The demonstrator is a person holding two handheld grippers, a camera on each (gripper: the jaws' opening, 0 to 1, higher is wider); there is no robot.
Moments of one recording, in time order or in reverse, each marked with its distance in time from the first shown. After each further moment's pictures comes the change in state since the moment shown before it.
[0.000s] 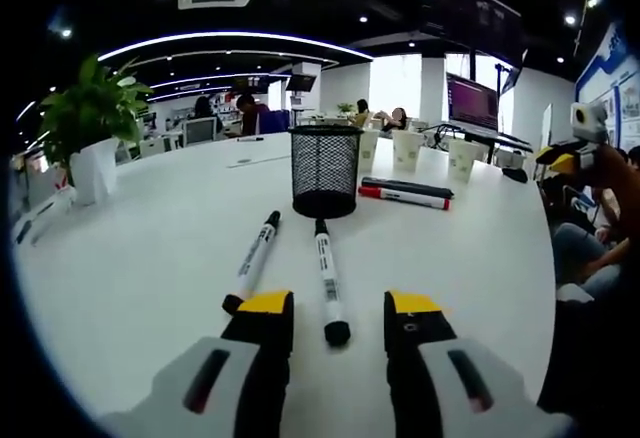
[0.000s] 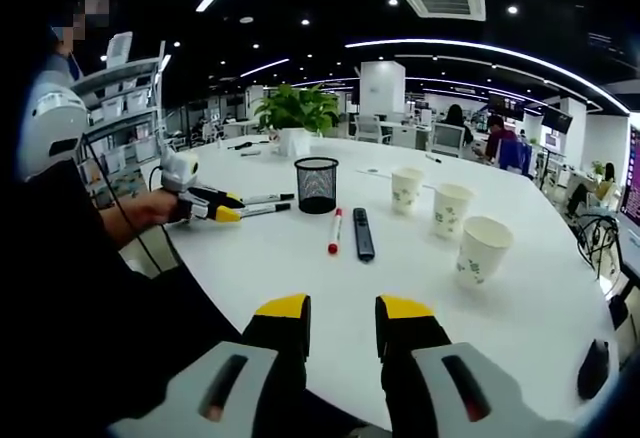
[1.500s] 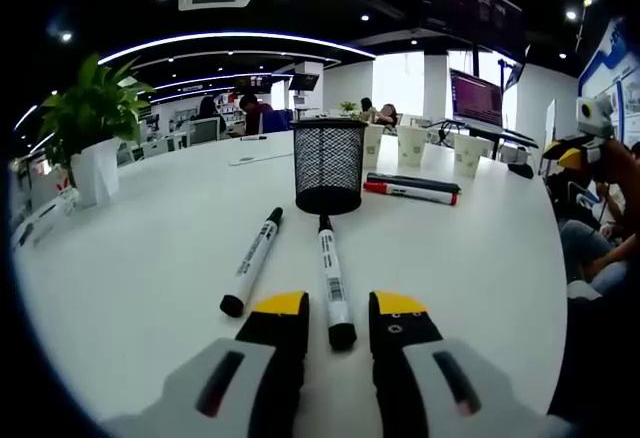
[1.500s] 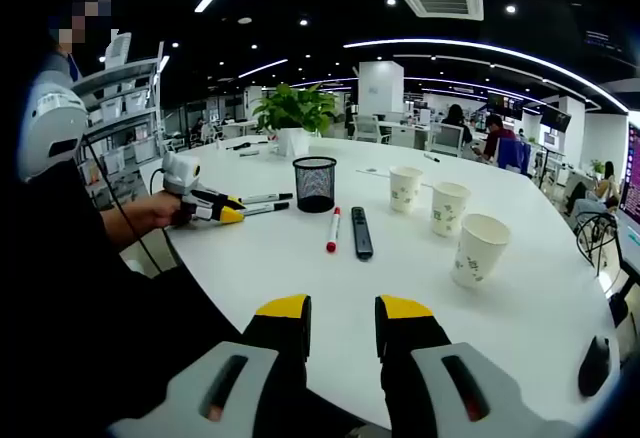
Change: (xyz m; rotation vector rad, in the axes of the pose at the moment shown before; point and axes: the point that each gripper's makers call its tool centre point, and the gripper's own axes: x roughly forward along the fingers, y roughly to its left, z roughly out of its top) left arm 0.007 0.004 -0.003 0.021 0.005 0.018; right arm -0.001 -0.002 -0.003 0.007 -0.001 -0.005
